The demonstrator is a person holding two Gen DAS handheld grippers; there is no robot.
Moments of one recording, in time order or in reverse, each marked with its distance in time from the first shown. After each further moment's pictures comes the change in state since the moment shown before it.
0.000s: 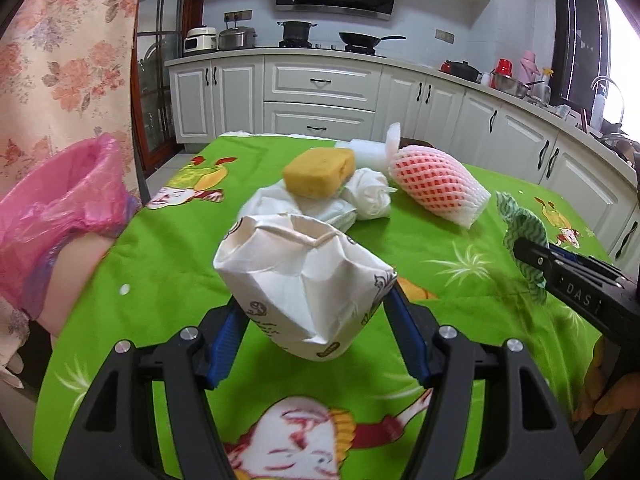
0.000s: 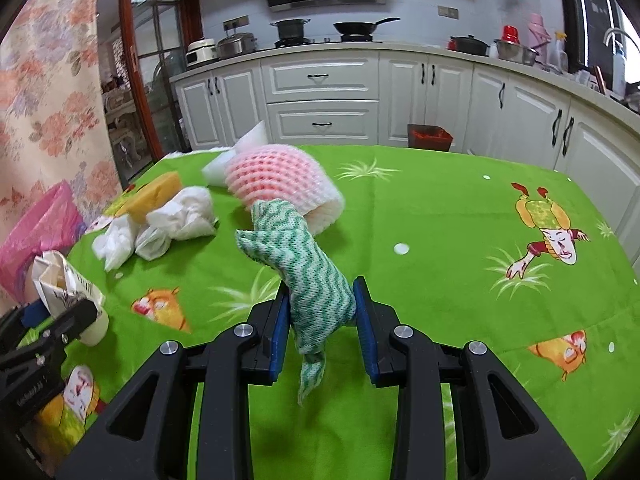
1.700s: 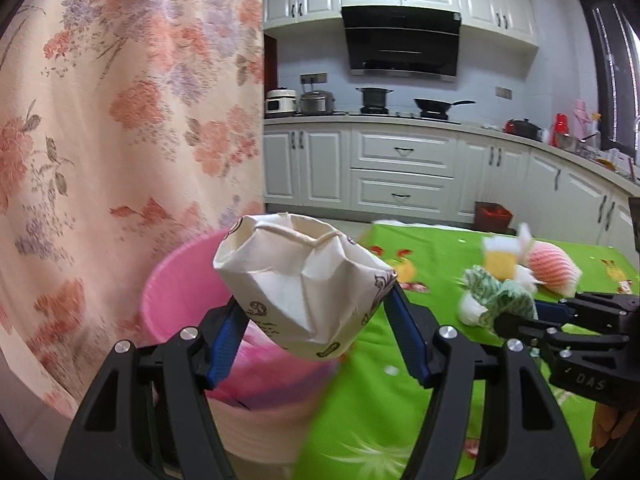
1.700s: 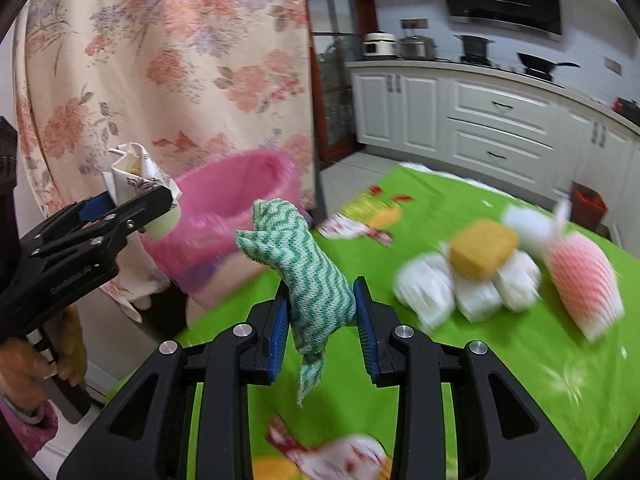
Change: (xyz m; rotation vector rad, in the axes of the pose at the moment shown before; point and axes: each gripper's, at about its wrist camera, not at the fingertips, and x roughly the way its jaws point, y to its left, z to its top) left arm -0.107 0.192 0.051 -0.014 -0.220 0.252; right arm -0.022 0.225 0.035 -0.313 0.000 0.500
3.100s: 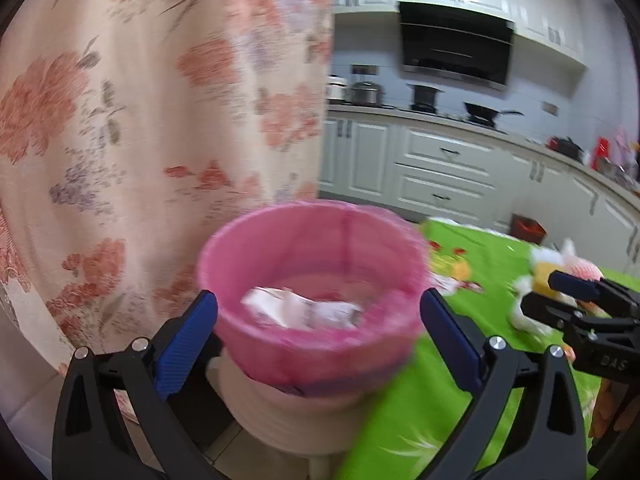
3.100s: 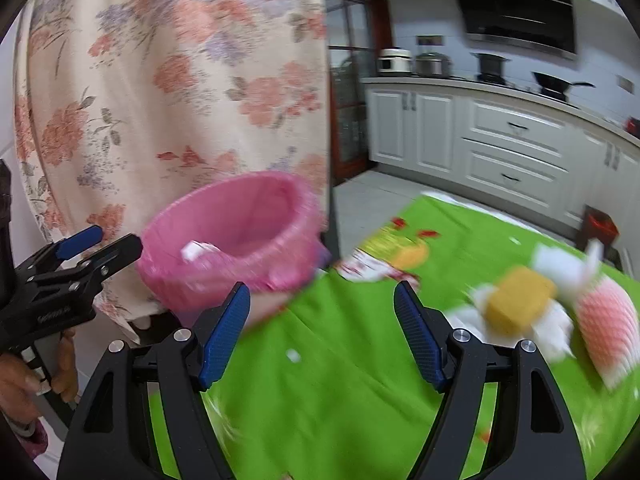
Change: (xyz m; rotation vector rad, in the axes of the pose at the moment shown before) left arm -0.001 0.033 -0.023 -0.111 0.037 0.098; right arm 0.022 0.007 0.014 -0.024 -0.057 -0.004
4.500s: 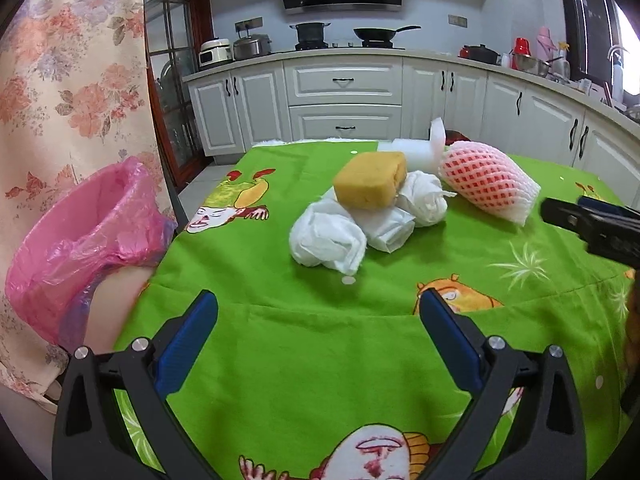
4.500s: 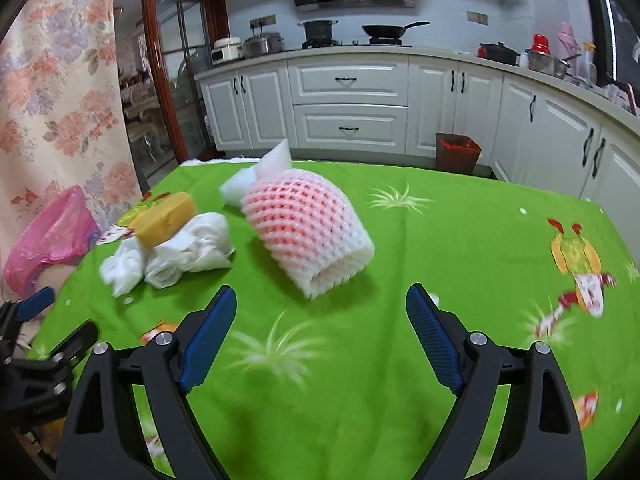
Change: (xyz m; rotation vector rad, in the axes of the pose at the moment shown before) left arm 0.047 -0.234 -0.060 0.231 0.176 -0.207; right arm -0.081 -0.220 -0.075 0.264 0.065 -0.427
